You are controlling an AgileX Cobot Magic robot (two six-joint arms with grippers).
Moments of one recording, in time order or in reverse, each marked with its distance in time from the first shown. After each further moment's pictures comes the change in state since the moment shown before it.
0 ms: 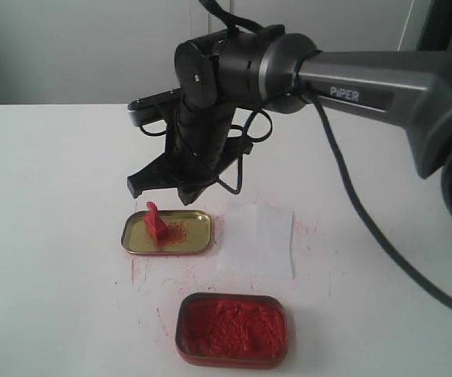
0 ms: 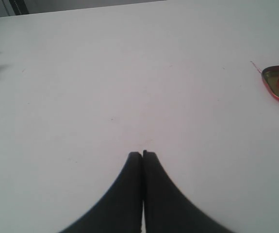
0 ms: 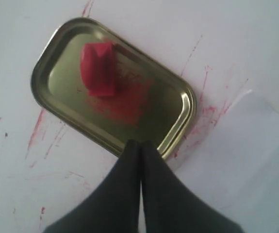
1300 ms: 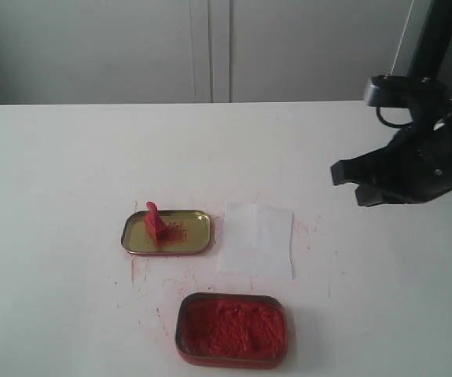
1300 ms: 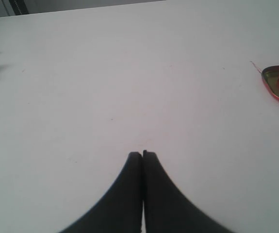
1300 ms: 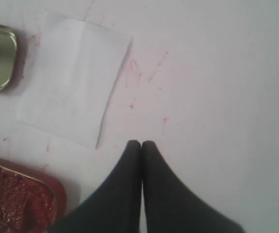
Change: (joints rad) left arm 0.000 0.000 0.000 0.000 0.000 0.000; right arm -0.510 -0.671 0.866 0.309 -0.344 -0.301
